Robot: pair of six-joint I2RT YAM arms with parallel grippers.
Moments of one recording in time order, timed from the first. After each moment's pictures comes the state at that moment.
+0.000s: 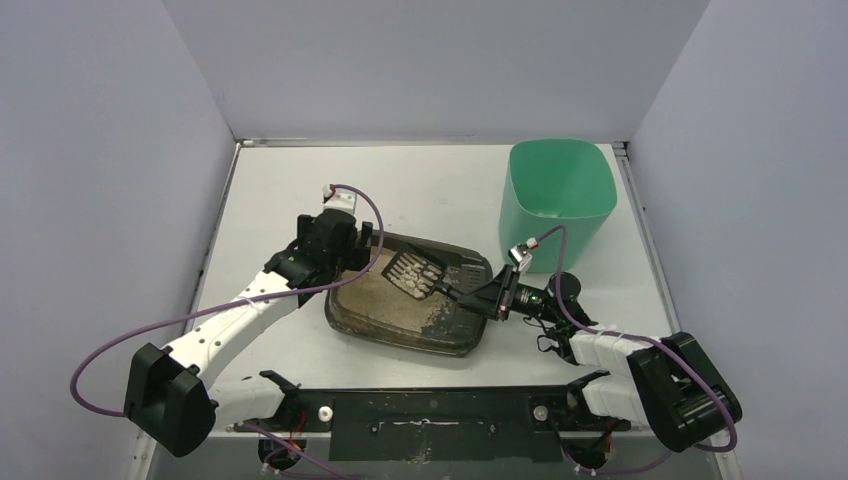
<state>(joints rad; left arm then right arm) -0.56 1.19 0.90 -0.45 -0.47 -0.25 0.38 1.19 0.16 0.96 -0.83 1.34</state>
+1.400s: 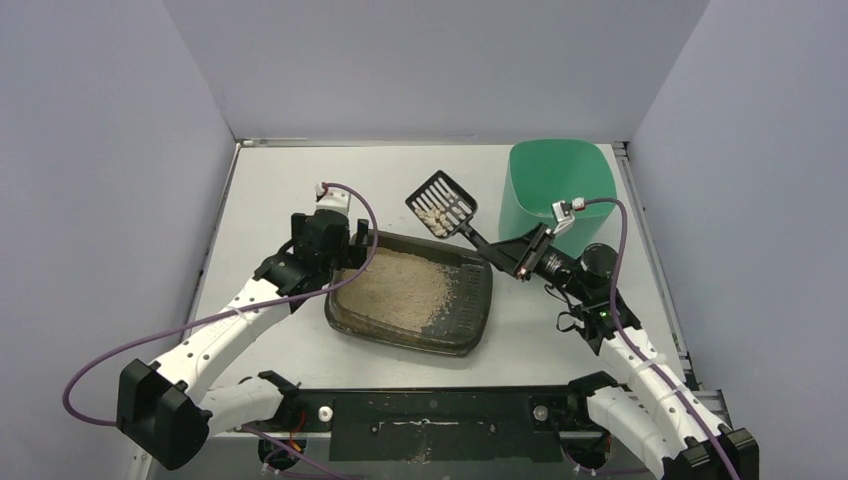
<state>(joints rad) -0.56 1.13 0.90 -0.45 -0.47 -0.25 0.31 0.81 0.49 0.35 -0.67 1.18</state>
